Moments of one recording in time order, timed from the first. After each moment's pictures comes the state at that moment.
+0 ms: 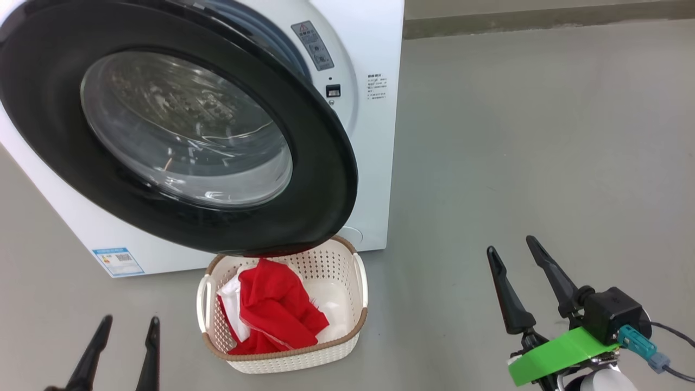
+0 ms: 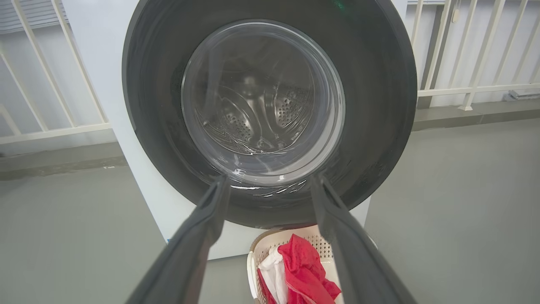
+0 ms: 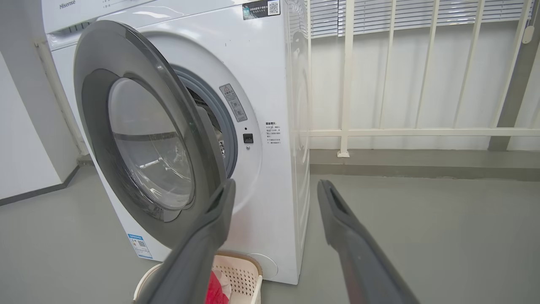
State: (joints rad) left arm 0.08 0.20 0.07 0.11 -0.20 -0.09 -0.25; right arm -0.07 -0.06 0.10 0.19 0.29 0.12 -0.26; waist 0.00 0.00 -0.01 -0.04
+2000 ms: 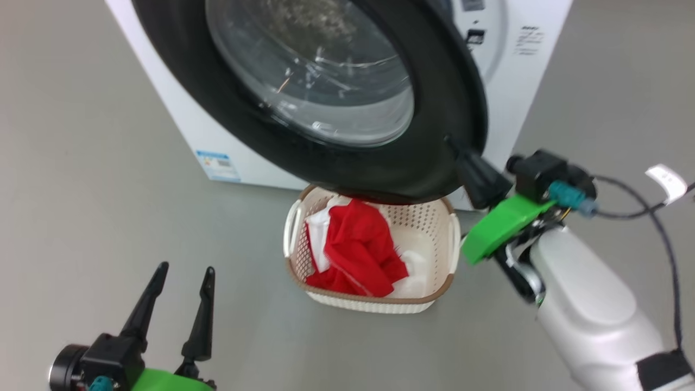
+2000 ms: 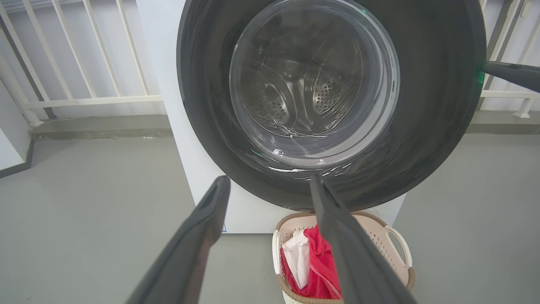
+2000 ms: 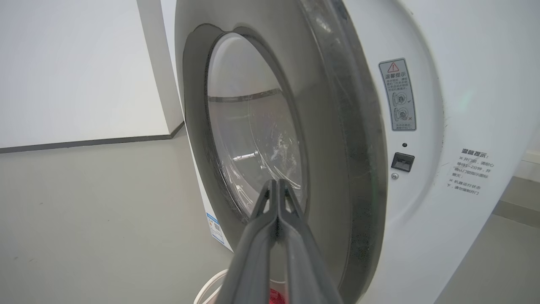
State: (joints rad) left arm -0.07 0.10 -0.01 0.14 -0.16 -0.13 -0.25; right arm -0.61 -0.08 0.37 0.61 0.37 0.12 -0.26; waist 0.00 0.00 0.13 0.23
